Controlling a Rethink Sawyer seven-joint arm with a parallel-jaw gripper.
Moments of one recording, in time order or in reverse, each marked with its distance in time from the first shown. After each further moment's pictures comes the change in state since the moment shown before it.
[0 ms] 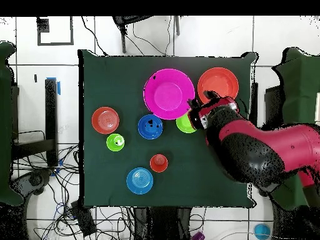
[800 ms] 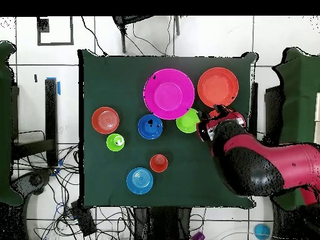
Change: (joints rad) arm -0.002 -0.092 -0.111 0.083 0.035 -0.083 0.002
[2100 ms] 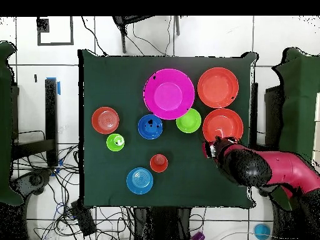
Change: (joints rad) arm 0.140 0.261 -0.400 -0.068 -0.122 0.129 0.000
